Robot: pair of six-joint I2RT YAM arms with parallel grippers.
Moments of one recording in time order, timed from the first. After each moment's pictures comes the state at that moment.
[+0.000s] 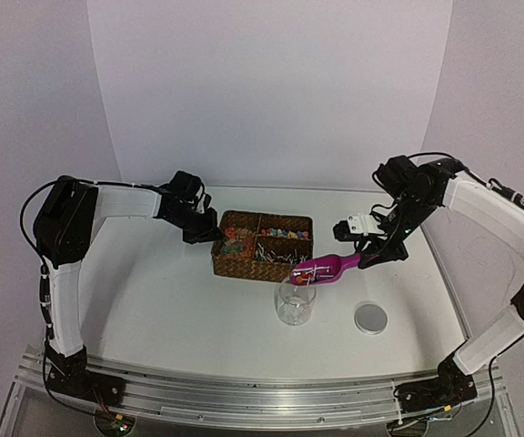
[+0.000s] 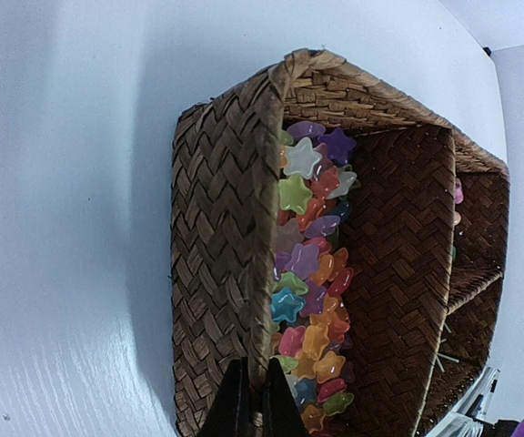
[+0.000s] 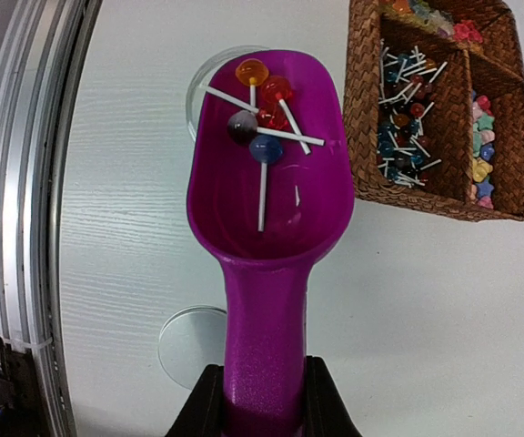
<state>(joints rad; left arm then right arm) -0.49 2.07 1.48 -0.33 0.35 -0.63 0.47 1.50 1.41 -1.20 -0.38 -1.12</state>
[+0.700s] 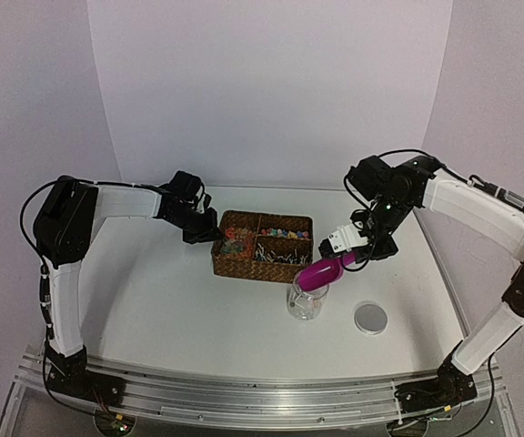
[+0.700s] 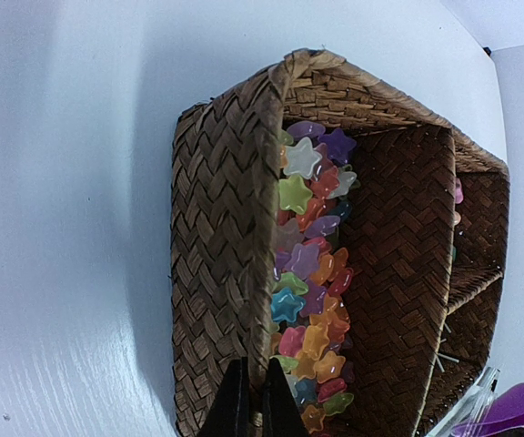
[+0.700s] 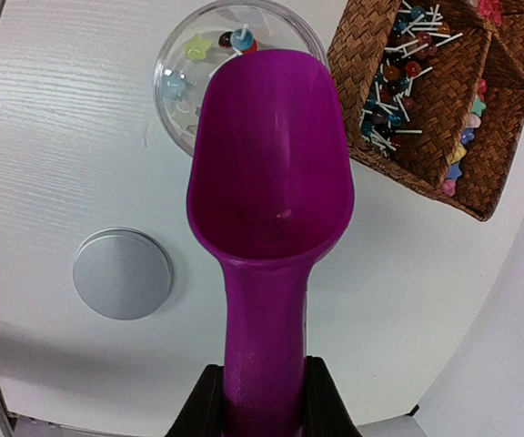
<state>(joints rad) -0.49 2.07 1.48 -0.33 0.35 -0.63 0.65 1.58 1.48 -1.19 0.04 -1.24</state>
